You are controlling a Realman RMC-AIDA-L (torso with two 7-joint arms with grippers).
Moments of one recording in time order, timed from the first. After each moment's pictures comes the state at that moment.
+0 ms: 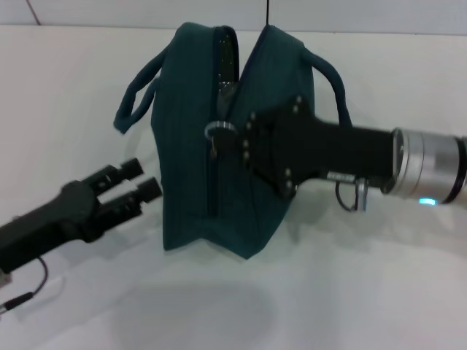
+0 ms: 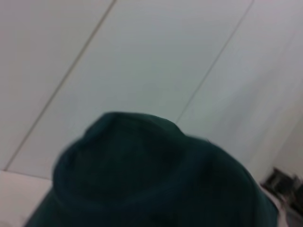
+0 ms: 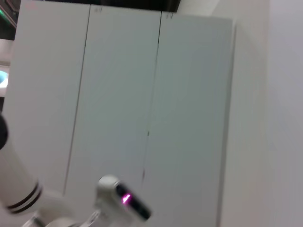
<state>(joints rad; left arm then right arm) -0.23 -2.09 0.54 0.47 1.76 1.81 -1.34 0.61 2.03 -1.83 -0.58 -0.74 -1.38 0.78</state>
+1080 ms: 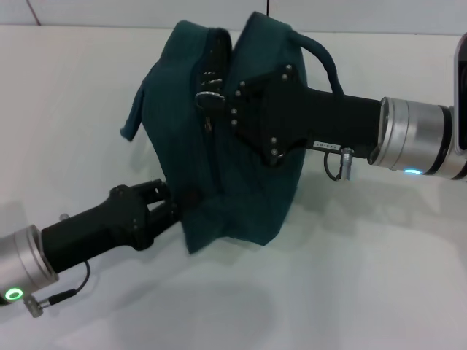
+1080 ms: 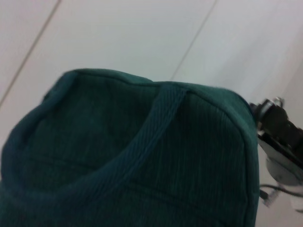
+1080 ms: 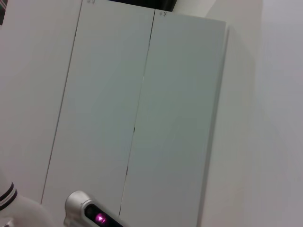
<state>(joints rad) -0.30 -2.09 0.62 0.35 1.76 1.72 -1.19 0.67 2.03 -1.81 -0.57 -0.72 -1.32 0.76</state>
